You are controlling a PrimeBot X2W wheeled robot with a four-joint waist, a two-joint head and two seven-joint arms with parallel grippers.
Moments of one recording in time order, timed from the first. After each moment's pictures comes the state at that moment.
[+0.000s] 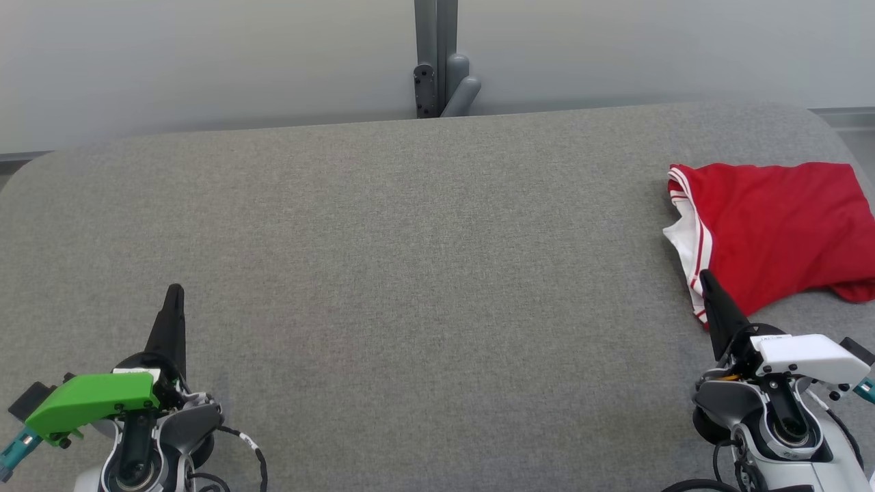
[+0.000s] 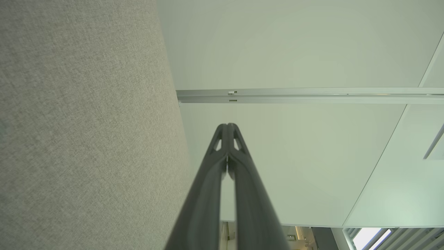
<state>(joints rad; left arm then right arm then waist) -0.18 0.05 0.13 0.23 -1.60 -0.05 0.12 -0.21 -0.05 -0.12 0.34 1.61 0.13 0.11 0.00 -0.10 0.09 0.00</state>
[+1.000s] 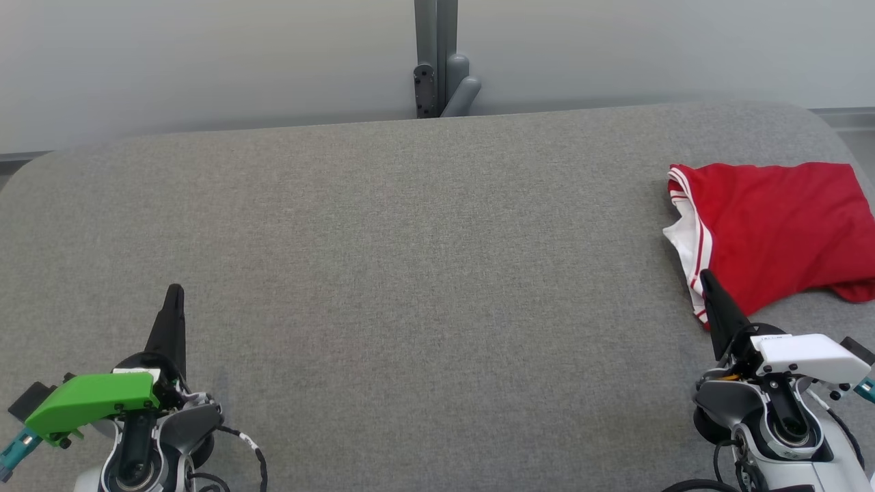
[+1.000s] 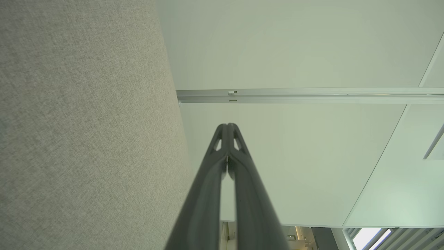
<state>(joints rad) -0.18 0.05 0.13 0.23 -1.60 -0.05 0.12 -0.21 -0.06 -0.11 0.34 1.61 0.13 0.11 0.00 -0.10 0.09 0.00</state>
